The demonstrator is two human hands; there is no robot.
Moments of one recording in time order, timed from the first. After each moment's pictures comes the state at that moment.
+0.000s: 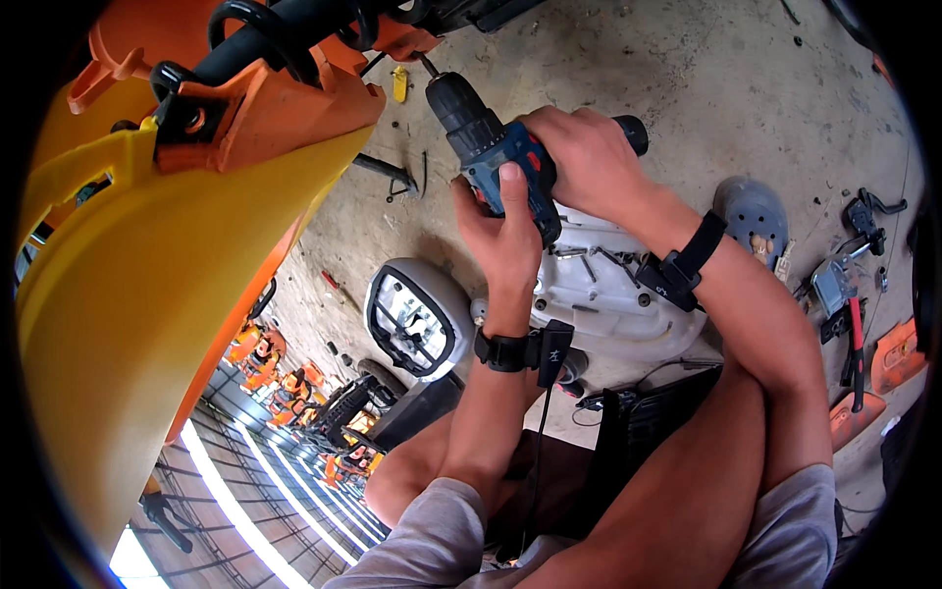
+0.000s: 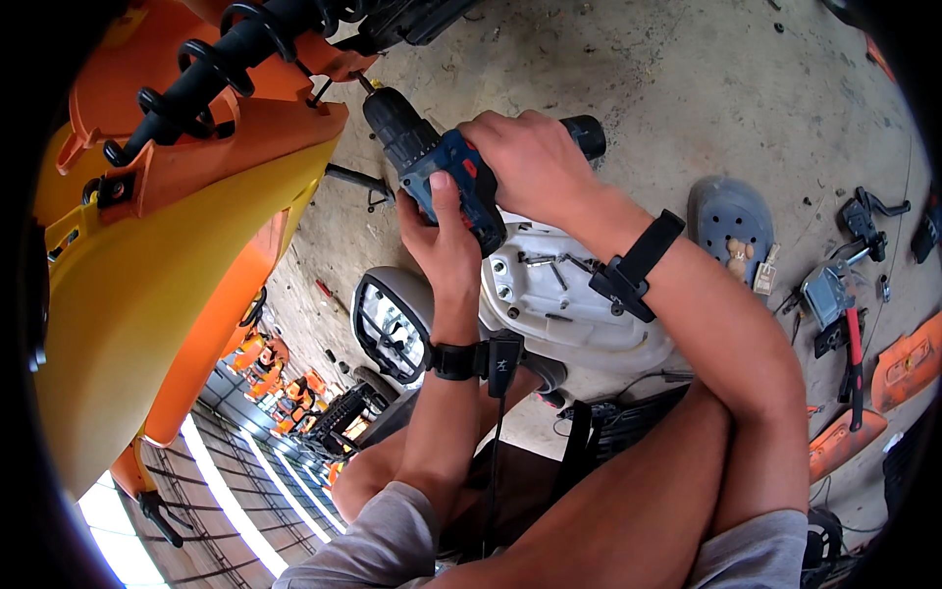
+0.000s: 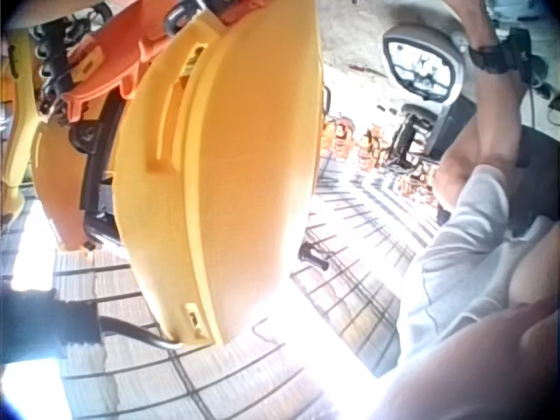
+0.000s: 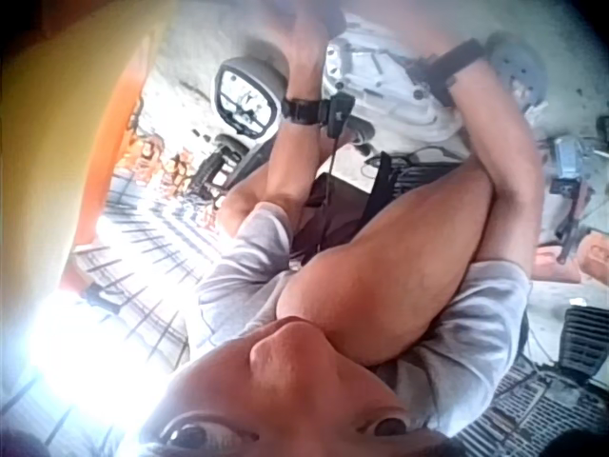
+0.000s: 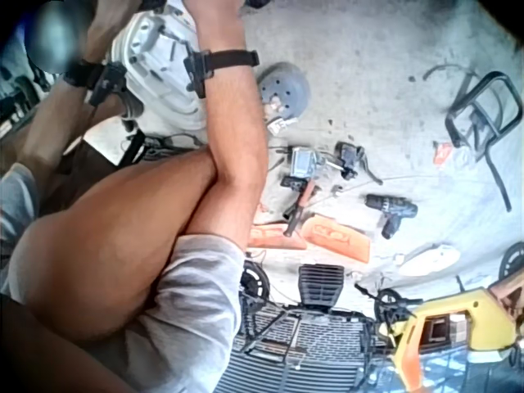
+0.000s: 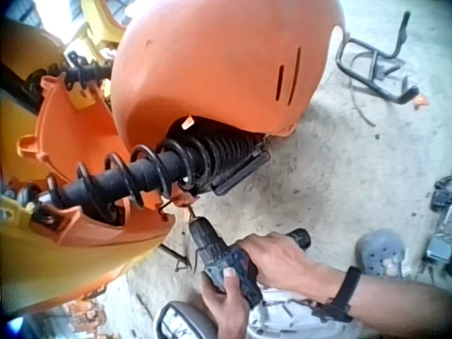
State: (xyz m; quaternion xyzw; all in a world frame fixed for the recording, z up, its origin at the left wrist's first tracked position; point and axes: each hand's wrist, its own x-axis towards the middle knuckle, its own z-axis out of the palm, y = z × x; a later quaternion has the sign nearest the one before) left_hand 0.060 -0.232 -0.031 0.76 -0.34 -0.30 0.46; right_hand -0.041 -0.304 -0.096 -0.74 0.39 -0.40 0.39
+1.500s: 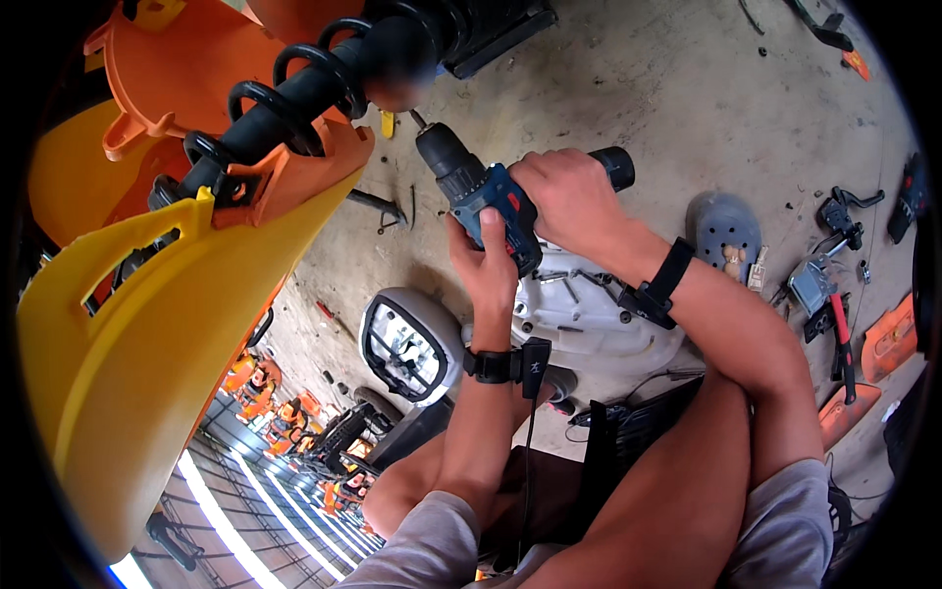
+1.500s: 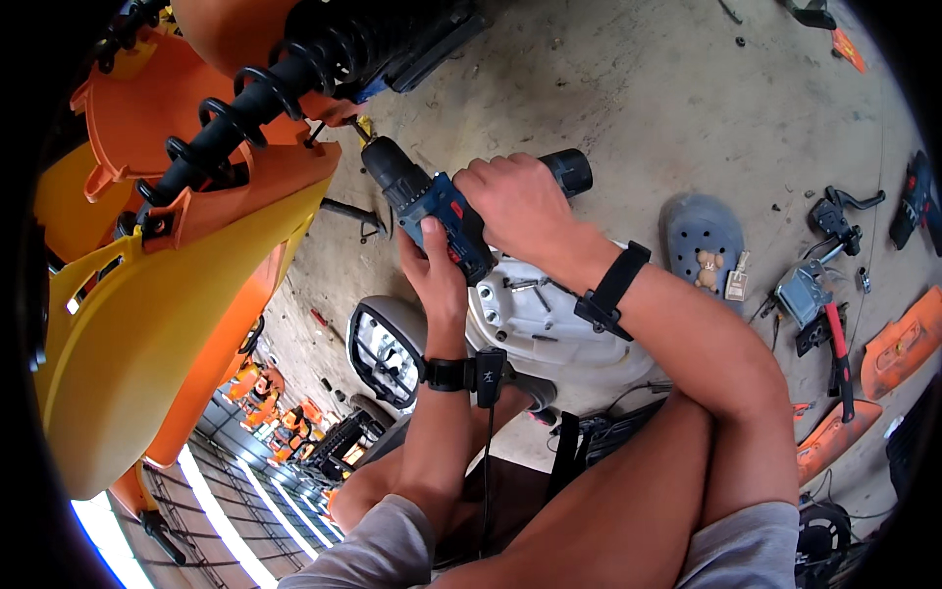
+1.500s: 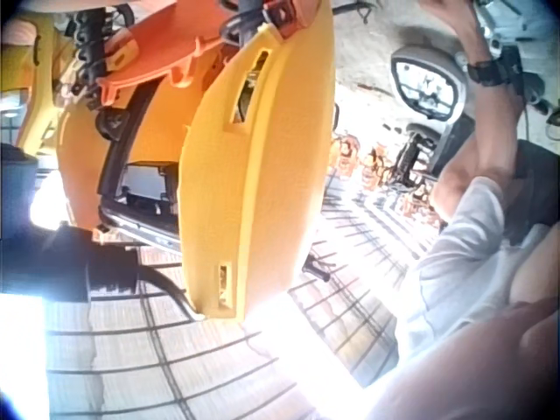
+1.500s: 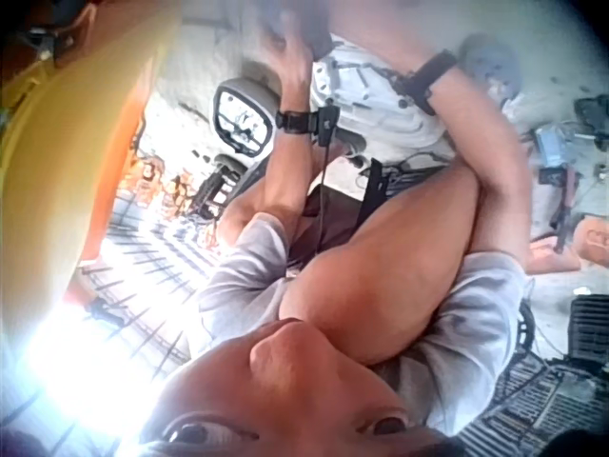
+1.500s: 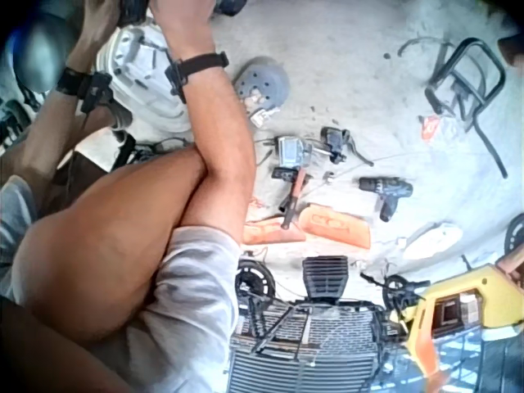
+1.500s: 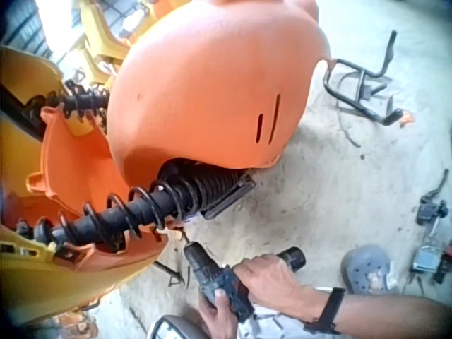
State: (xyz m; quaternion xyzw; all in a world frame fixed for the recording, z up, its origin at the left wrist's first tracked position) left_hand 0.072 -0.220 -0.045 0.75 -0.35 -0.33 0.46; right_hand -0.052 -0.297 -0.089 -0.78 0.39 -0.34 0.35
